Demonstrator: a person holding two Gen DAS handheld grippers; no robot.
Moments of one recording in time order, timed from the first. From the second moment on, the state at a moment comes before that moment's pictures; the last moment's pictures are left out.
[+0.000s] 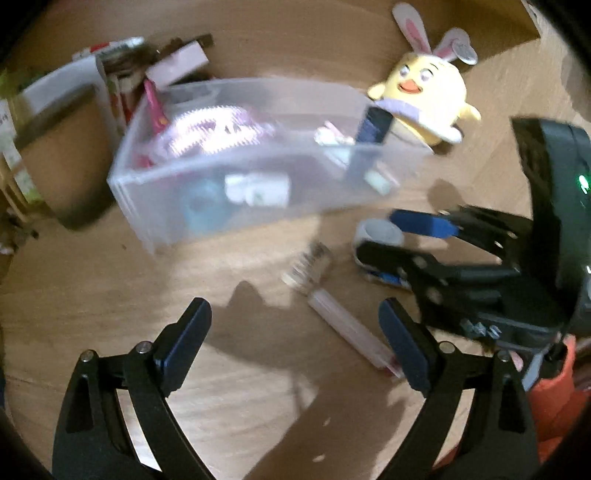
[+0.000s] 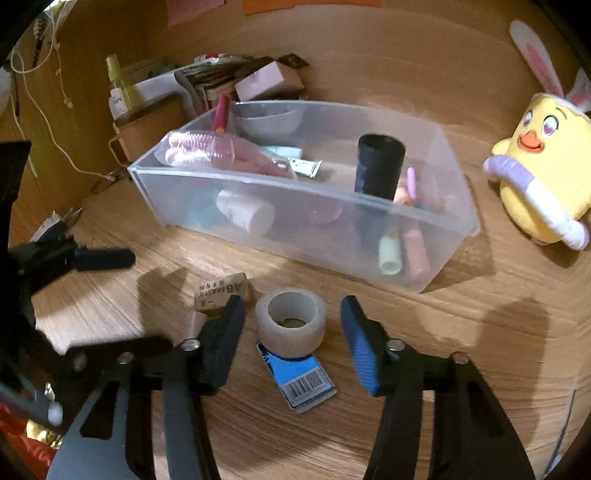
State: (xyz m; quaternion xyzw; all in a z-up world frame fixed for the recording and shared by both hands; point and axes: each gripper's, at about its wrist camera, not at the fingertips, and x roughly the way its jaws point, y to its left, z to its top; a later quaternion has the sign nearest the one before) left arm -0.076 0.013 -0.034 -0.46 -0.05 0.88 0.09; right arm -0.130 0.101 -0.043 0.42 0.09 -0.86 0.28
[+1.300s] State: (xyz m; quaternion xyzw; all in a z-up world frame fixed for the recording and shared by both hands) left arm -0.054 0.018 0.016 -0.36 -0.03 0.93 0.07; right arm -0.087 0.141 0.022 0.32 0.03 -0.91 0.26
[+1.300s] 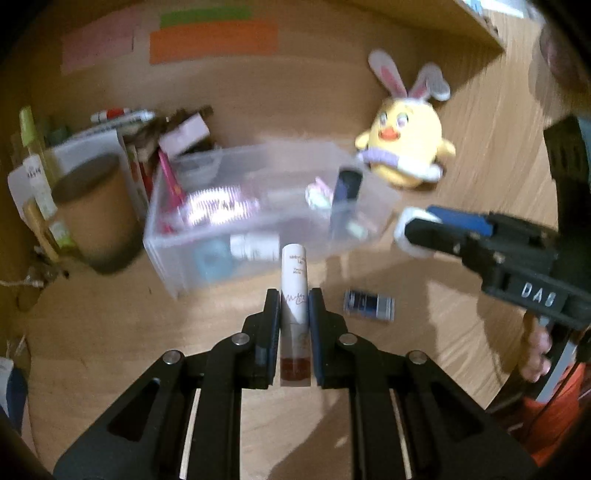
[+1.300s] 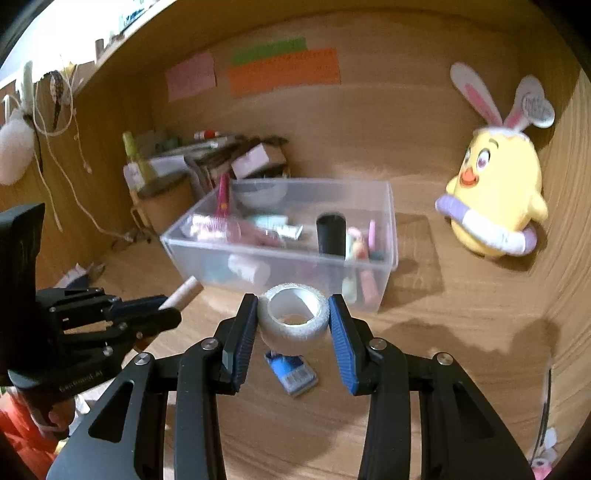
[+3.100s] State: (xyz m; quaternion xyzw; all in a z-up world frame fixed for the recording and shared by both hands) left arm -0.102 0.005 0.031 -0.37 -0.01 0.93 0.06; right arm -0.109 0.132 0.007 0.35 0.09 -0.90 0.25
